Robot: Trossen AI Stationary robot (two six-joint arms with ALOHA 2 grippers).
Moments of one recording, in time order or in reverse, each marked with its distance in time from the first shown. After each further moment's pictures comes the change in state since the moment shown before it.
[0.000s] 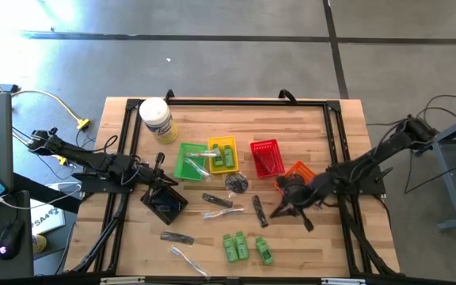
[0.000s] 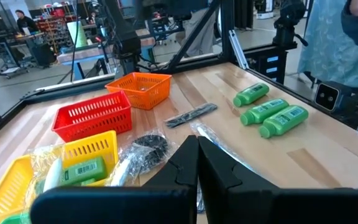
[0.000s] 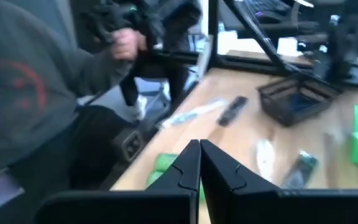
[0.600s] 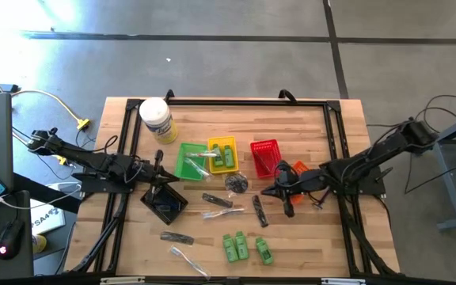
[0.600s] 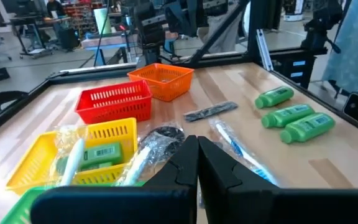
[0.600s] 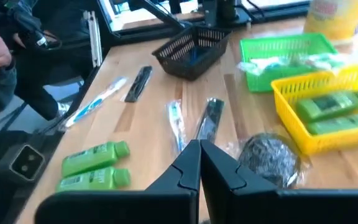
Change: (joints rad) left arm 0.000 0.000 0.001 -0.011 -0.108 -0.082; right arm -0.100 0.064 -0.029 -0.075 0.255 0.218
